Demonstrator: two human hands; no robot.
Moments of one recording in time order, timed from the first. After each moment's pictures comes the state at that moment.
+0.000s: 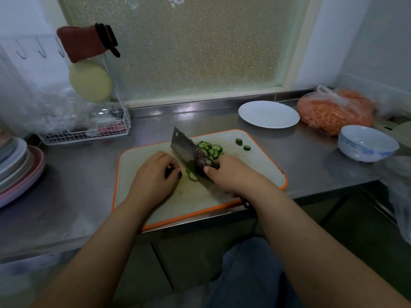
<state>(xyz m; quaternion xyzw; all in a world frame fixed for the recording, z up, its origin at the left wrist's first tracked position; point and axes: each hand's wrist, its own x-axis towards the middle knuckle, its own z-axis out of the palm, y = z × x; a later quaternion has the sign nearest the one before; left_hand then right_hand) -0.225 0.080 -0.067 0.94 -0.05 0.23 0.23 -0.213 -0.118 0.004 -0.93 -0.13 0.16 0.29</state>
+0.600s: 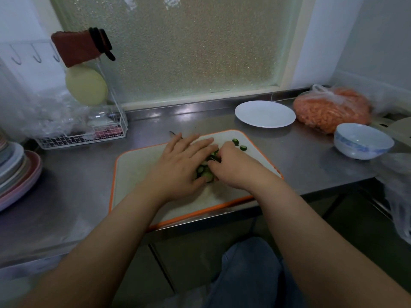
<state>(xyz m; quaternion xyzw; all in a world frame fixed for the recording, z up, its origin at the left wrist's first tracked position) -0.216 0.036 -0.031 0.94 -0.24 0.23 -0.01 -0.206 -0.129 0.014 -0.95 -0.13 0.10 0.28</state>
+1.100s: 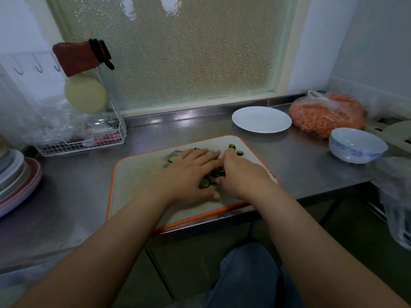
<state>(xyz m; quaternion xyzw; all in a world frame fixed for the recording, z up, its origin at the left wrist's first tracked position) -0.198 0.017 -0.034 0.96 -0.26 0.09 -0.02 -0.215 -0.149 0.011 -0.98 -0.16 0.04 0.14</state>
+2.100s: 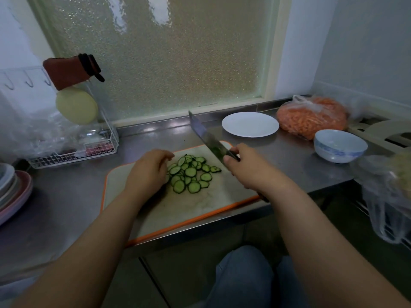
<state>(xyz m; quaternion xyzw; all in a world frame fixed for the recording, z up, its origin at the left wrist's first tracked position) -0.193 0.059 -0.035 0.94 -0.05 0.23 0.24 -0.210 -0.191 0.028 -0.91 -0.10 0.04 0.41</state>
